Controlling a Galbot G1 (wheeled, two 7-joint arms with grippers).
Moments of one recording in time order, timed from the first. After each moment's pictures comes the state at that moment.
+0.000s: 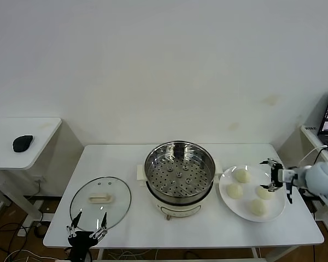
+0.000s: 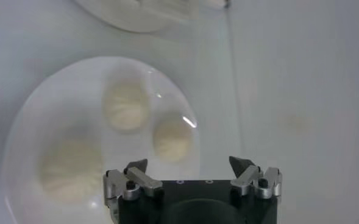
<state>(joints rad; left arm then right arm) 1.79 -1.28 -0.59 -2.09 -0.19 0.02 -0.12 -0.44 0.52 -0.18 1.39 -0.27 -0.08 -0.97</state>
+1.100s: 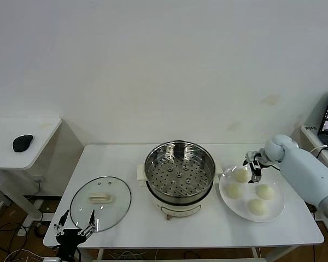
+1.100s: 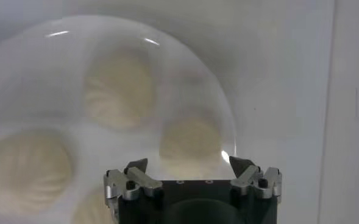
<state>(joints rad) 1.78 -1.29 -0.66 -2.06 -0.19 0.01 -0.11 -0.10 0.89 -0.49 0.83 -0.44 0.00 -1.06</state>
